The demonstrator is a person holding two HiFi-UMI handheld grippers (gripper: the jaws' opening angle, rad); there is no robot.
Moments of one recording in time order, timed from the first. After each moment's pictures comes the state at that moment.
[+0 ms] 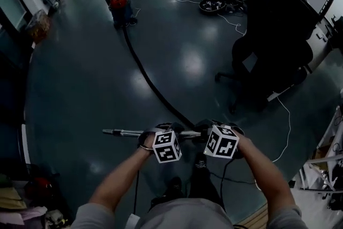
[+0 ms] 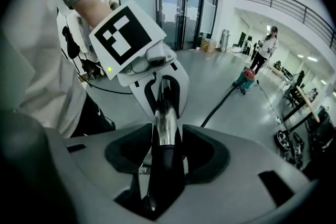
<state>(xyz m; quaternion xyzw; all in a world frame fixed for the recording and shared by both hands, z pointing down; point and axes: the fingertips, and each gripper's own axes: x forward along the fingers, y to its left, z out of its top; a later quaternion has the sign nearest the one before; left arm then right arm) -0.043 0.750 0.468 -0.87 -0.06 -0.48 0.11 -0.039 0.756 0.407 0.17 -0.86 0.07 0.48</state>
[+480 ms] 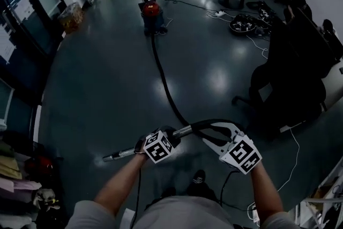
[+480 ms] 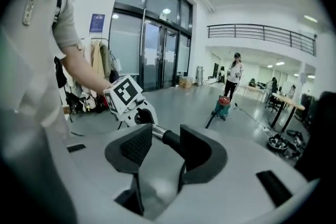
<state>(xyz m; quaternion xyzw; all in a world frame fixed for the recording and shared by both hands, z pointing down) -0.047 0.671 0.425 -0.88 0.15 -0.46 -0.05 0.030 0.689 0.276 0.29 -0.92 0.06 0.26</state>
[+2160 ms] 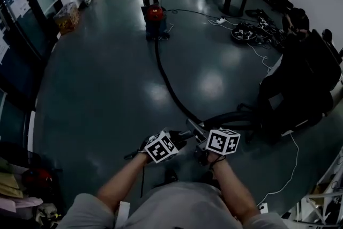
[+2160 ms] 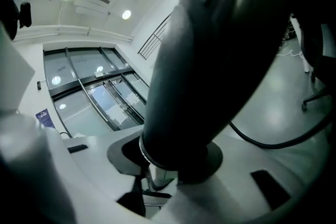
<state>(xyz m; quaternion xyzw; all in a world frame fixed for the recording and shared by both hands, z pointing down) -0.192 0.602 0.409 -0.92 0.11 -0.37 -0.08 -0.175 0.540 0.323 0.42 -0.81 0.40 -0.05</state>
